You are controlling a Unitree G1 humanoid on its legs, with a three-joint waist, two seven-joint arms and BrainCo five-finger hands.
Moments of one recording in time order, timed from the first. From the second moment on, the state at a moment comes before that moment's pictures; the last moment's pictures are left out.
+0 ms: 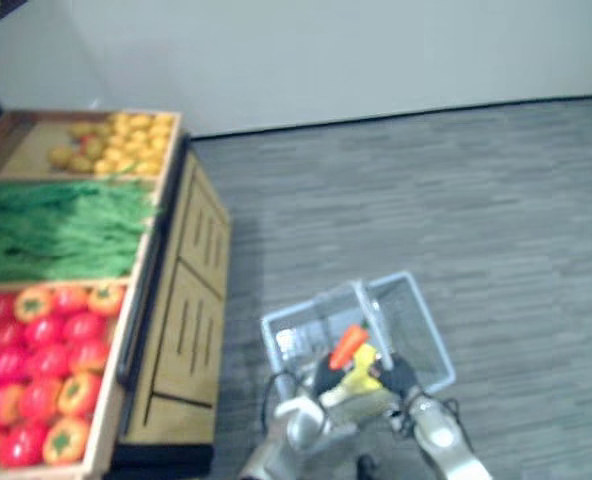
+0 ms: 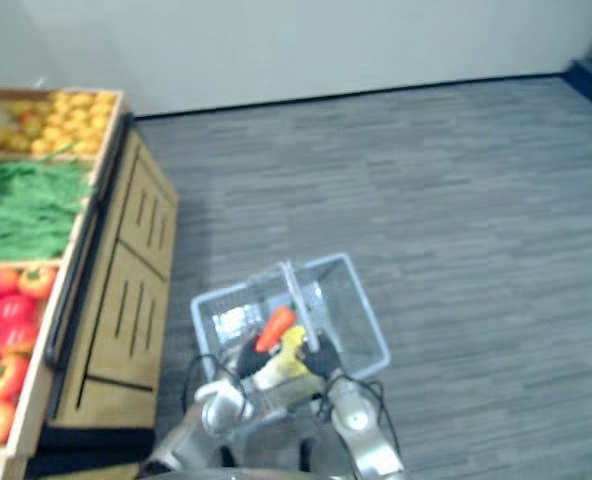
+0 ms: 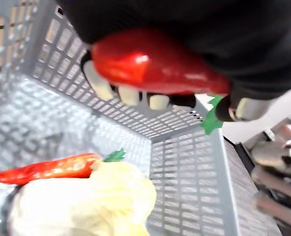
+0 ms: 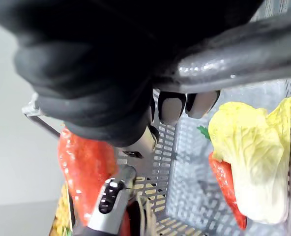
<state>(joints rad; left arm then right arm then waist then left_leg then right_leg) 0.01 0.01 -0.39 0.49 0.75 -0.06 0.29 0.16 -0.10 0.34 0.13 -0.08 0.01 -0.06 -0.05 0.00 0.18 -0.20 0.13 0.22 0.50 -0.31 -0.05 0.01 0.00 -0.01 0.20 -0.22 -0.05</state>
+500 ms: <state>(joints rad) -0.11 0.06 -0.49 0.57 0.76 0.00 0.27 0.18 -0.06 0.41 0.02 -0.07 0.01 0.02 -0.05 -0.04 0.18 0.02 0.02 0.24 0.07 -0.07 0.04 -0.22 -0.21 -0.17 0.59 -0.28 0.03</state>
